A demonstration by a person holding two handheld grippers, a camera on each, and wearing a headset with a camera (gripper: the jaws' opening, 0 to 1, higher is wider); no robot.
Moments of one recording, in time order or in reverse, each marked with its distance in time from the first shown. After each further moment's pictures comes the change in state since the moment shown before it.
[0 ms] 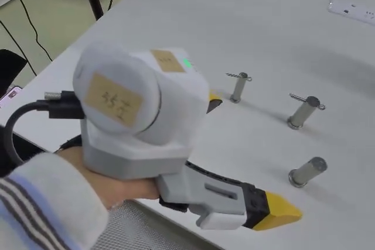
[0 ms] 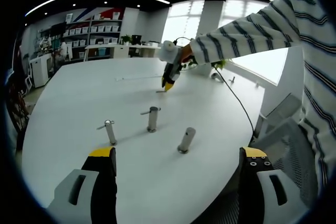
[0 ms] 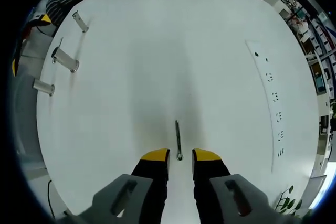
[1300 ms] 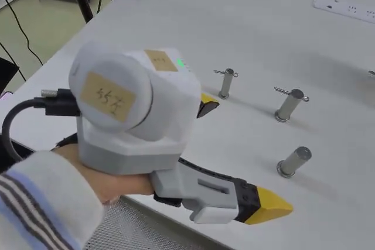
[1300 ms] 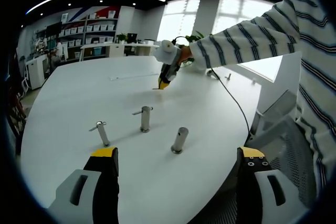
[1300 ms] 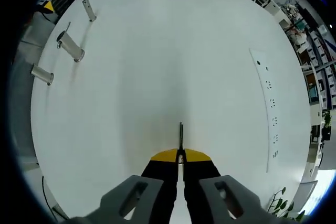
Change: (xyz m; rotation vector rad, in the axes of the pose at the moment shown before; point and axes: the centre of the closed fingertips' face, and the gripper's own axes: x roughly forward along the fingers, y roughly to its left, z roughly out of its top) left arm 0.004 -0.016 0.000 0.033 0.017 -0.029; right arm 0.003 -0.014 -0.004 -0.080 -0.039 -0.080
